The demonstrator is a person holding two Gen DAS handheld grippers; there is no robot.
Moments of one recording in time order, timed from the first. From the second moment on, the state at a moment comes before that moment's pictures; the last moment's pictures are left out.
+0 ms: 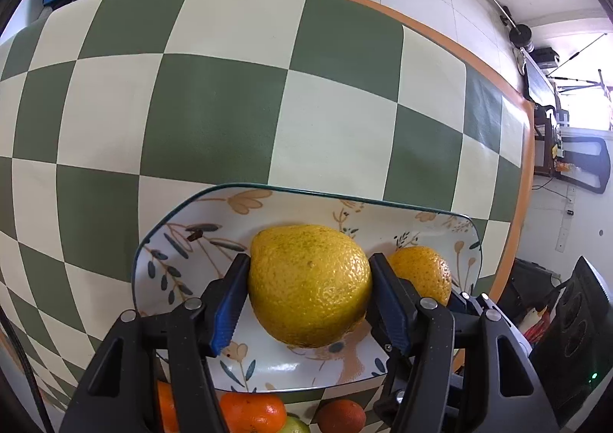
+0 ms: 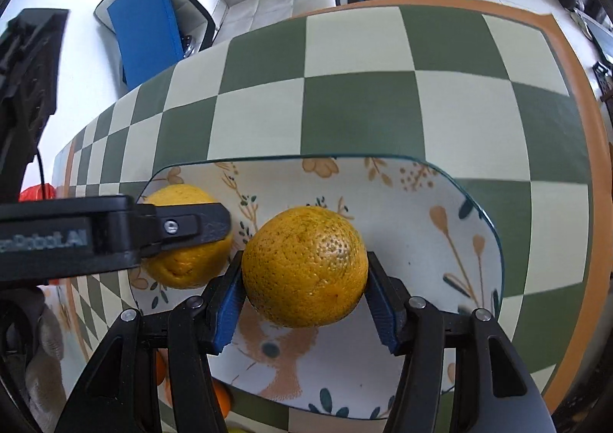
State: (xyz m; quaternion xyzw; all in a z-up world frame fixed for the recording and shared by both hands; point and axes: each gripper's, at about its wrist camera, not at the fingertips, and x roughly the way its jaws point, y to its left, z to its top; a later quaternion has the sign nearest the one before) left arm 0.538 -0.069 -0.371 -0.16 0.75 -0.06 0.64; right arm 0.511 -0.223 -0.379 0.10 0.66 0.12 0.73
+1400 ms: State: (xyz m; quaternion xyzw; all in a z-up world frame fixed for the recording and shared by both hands) left arm 0.375 -0.035 -0.196 -0.01 0.59 0.01 0.81; right arm 0.374 -0.237 -0.228 0.03 0.60 0.00 0.80
